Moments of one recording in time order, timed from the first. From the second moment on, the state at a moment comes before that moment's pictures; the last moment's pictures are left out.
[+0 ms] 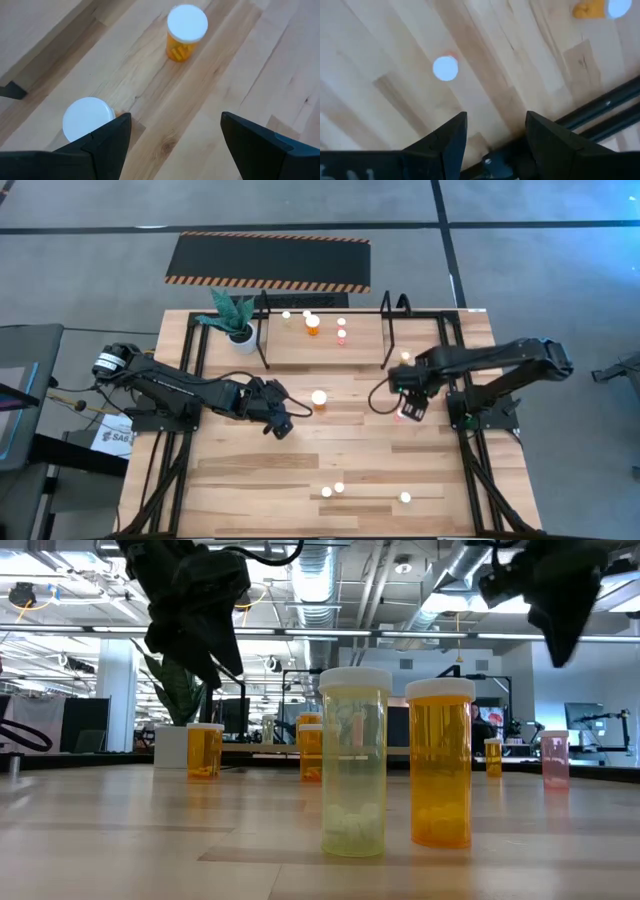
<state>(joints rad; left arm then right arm) -0.23 1.43 0.97 -0.62 -0.39 -0.79 0.04 1.30 1.13 -1.43 0.11 0.56</state>
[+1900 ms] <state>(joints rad) 0.14 1.44 0.97 -0.11 -0.34 0.14 -0.25 1.09 0.81 -1.06 0.36 0.44</state>
